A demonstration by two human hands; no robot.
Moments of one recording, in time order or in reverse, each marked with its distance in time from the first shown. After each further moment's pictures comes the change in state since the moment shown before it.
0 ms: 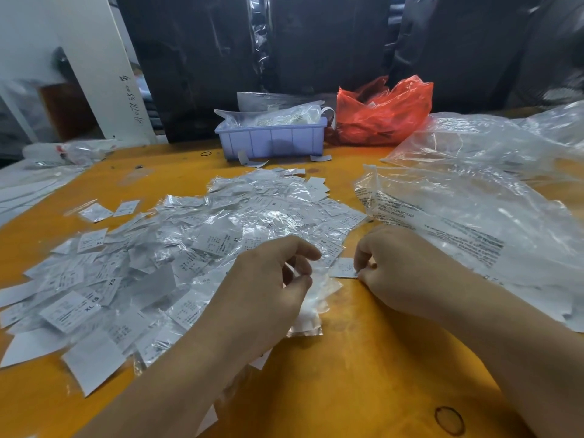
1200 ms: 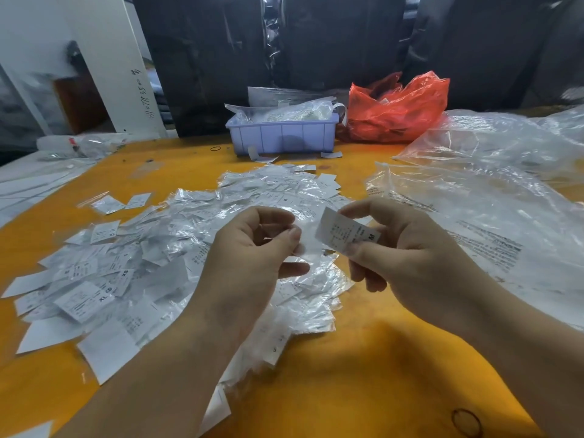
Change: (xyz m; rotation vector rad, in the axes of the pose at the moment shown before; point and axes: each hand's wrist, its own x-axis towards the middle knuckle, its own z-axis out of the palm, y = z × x) left_hand 0.009 -0.001 -0.012 -0.723 0.243 -0.204; right_hand -0.018 -0.020 -0.007 0.856 0.065 -0.193
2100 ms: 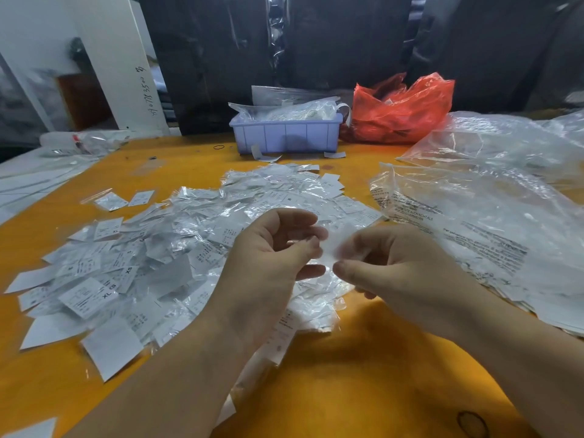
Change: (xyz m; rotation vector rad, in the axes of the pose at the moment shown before) left_hand -0.004 -0.004 0.006 -0.056 -0.129 0.010; right_hand 0.001 0.007 0.008 -0.204 -0.022 0.033
